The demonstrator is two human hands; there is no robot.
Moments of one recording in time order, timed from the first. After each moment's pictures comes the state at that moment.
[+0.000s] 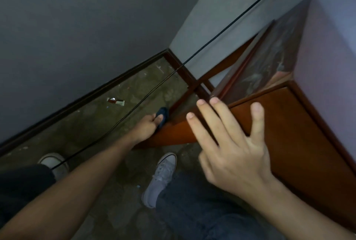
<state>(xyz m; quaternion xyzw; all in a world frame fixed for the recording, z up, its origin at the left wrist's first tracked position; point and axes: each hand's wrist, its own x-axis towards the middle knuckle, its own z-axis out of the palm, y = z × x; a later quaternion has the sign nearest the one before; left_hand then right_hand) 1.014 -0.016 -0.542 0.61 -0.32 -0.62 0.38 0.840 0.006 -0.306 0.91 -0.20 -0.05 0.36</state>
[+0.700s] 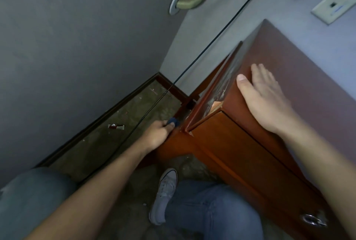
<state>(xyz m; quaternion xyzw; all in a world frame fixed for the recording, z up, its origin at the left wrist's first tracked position) 1.010 -0.025 -0.414 0.59 -0.32 -0.63 0.40 0.837 -0.089 -0.178 0.77 -0.63 -0.01 -0.02</state>
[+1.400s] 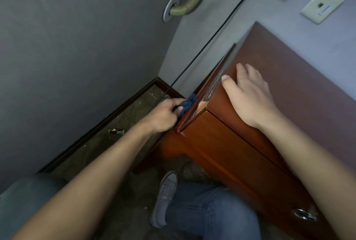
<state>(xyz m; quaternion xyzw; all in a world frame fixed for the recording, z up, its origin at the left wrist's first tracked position) 1.019 -0.058 -0.343 0.54 -0.54 -0.52 0.39 0.846 -0.093 -0.180 0.79 -0.62 0.02 0.00</state>
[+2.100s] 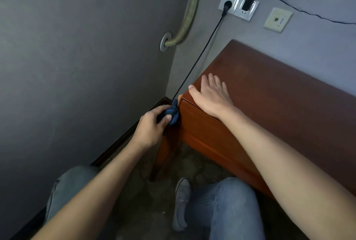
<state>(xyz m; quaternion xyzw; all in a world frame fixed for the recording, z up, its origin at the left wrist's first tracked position) 1.004 0.070 -0.274 0.62 -0.54 -0.31 0.48 0.845 -0.042 -0.171 0.81 -0.58 0.01 -0.04</state>
